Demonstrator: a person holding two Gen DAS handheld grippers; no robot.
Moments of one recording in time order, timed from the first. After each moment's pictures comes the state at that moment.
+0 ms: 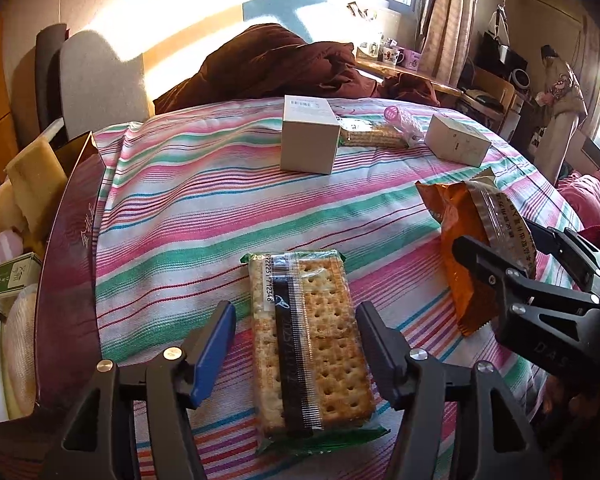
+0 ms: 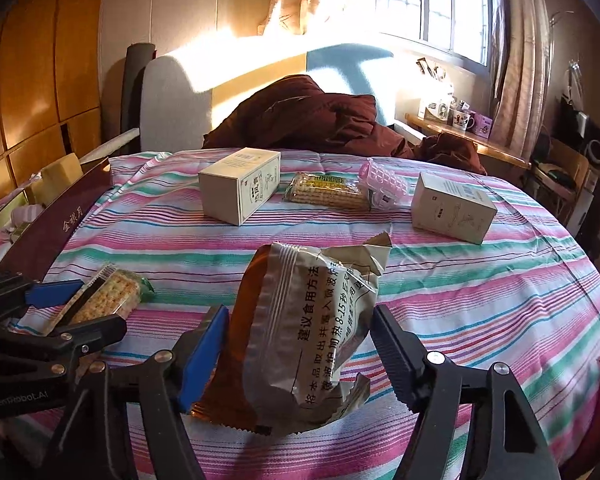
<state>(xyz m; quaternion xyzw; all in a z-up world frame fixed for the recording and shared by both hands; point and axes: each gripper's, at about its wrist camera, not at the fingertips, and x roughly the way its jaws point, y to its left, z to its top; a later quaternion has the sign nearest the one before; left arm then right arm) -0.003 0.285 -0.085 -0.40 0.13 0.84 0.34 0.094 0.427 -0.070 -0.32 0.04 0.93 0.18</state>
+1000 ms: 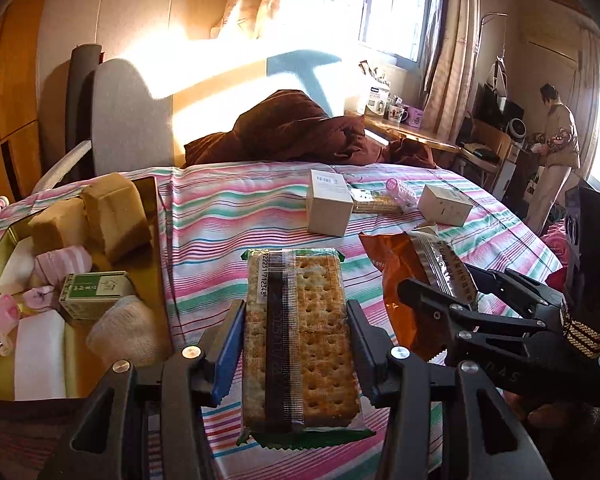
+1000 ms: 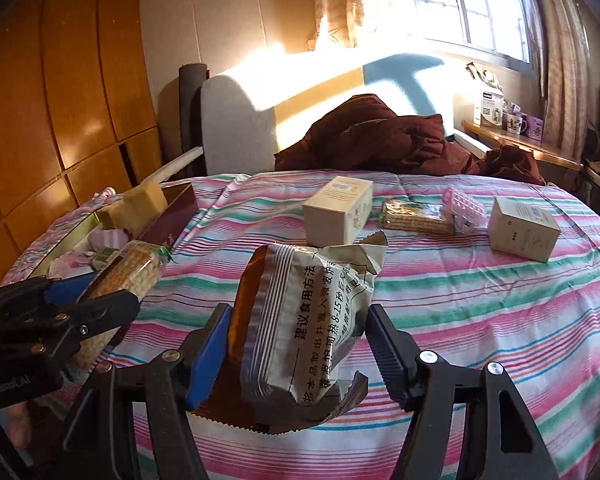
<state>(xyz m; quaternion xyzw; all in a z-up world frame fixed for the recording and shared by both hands) 0.015 0.207 -0.023 -0.33 0.06 0.88 0.33 0.083 0.370 -0.036 -0.30 0.08 0.95 0.07</state>
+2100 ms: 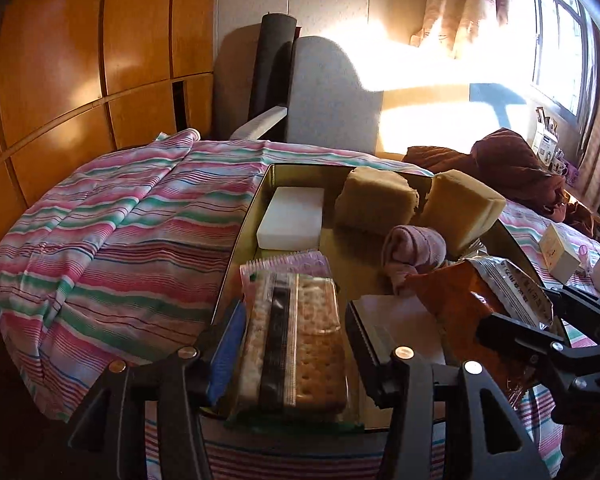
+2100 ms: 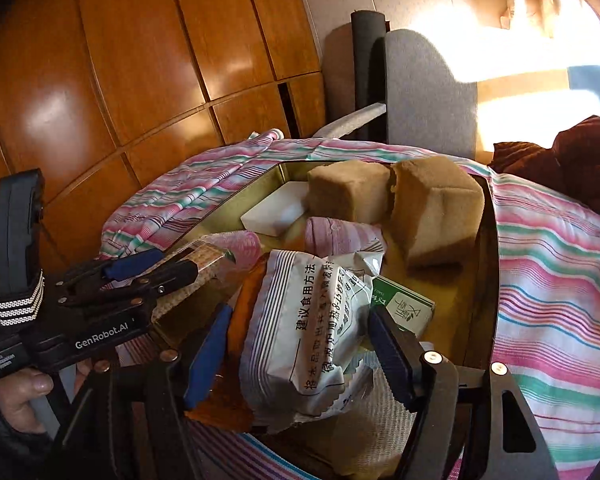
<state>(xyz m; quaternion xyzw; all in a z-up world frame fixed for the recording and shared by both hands) -0.073 -0.020 -0.046 -0.35 -0.01 0.93 0.07 -0.058 0.173 -0.042 -0.35 0.05 0.91 -0.20</state>
